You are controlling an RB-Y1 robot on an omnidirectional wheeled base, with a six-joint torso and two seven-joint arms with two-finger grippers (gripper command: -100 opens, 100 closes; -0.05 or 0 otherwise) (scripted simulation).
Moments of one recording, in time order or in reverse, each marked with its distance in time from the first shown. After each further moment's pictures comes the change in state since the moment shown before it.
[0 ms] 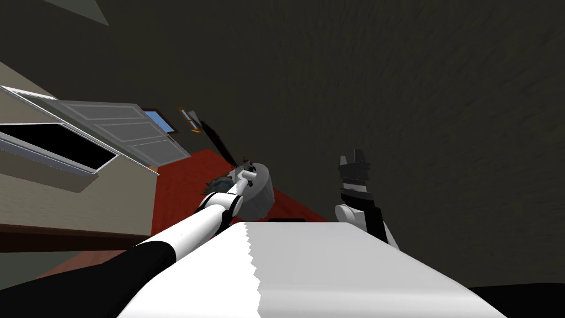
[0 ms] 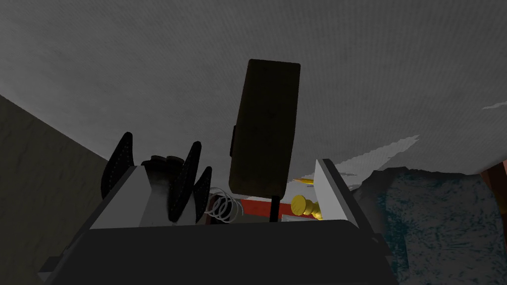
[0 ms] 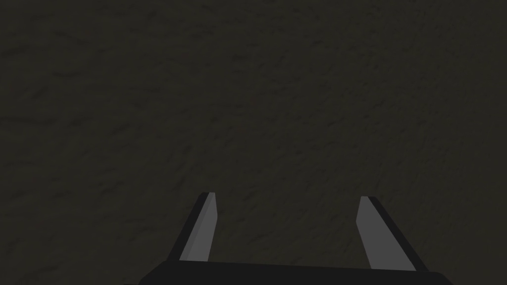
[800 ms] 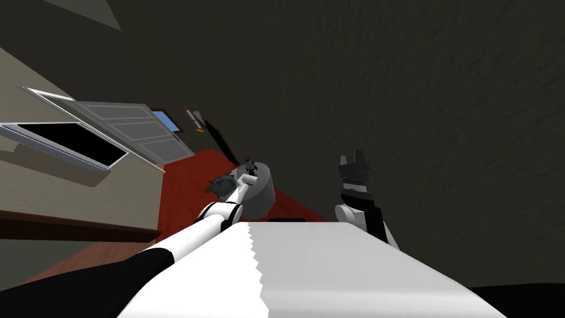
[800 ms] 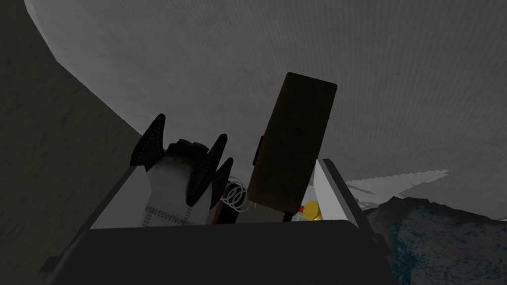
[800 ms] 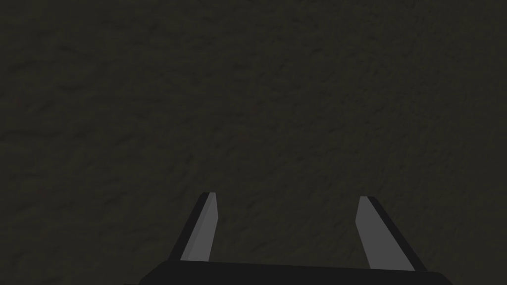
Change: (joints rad) left arm 0.141 -0.046 0.033 -0.189 -0.020 -0.139 0.059; right arm 0.000 0.000 0.000 0.000 0.000 0.000 0.000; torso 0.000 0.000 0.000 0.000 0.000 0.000
